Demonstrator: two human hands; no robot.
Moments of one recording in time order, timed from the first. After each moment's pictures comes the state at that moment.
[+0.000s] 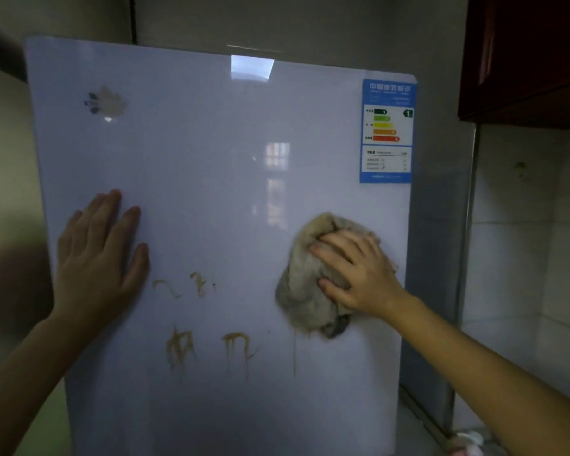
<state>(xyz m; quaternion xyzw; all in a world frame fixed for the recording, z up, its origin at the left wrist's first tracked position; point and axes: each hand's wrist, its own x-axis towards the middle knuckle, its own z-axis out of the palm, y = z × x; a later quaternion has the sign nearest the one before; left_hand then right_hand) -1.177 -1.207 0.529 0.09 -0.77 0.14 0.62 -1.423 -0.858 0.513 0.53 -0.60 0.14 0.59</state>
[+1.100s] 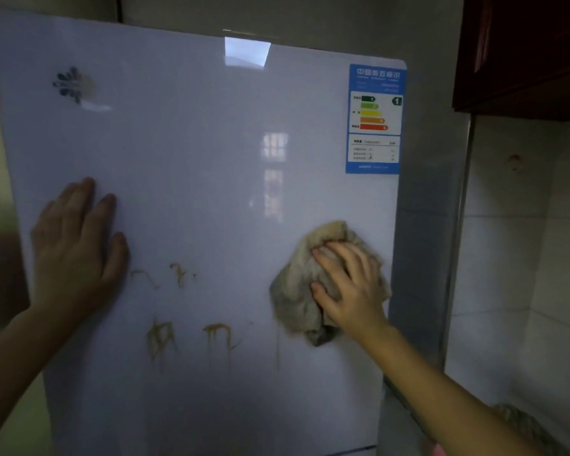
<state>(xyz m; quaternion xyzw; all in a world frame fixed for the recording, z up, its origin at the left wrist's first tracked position) -1.185 -1.202 0.524 0.12 -0.76 0.11 0.63 -1.420 -0.859 0.459 0.44 -0.63 0.26 0.59</state>
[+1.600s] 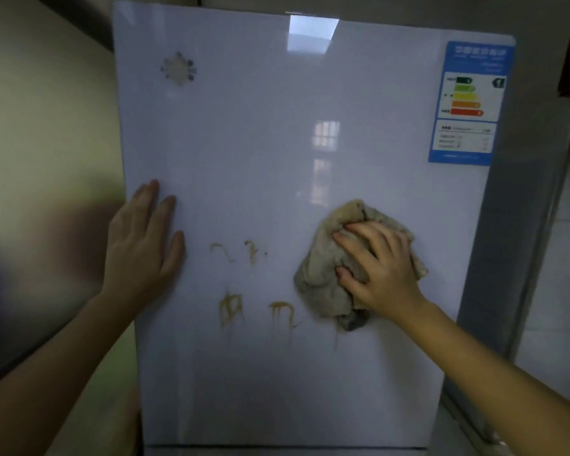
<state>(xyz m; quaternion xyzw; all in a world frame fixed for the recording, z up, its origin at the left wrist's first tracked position) -1.149 -1.222 0.493 0.14 -0.77 0.14 0.61 -1.394 -0.909 0.487 0.51 -0.57 0.20 0.61</state>
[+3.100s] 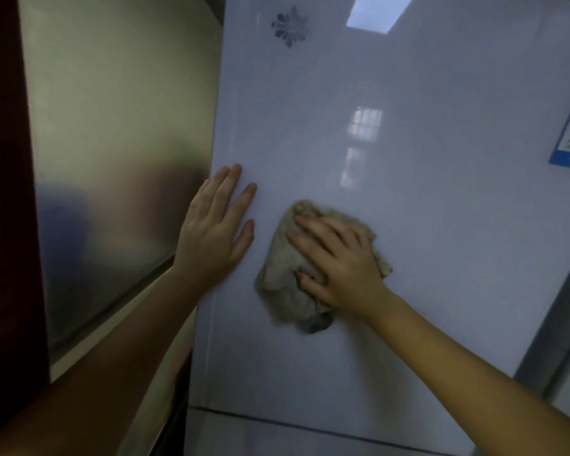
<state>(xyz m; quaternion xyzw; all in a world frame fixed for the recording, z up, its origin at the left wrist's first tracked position) -1.149 -1.248 0.464 0.08 -0.75 0.15 0.64 -1.306 -1.044 0.474 0.61 -0.53 0.14 0.57</state>
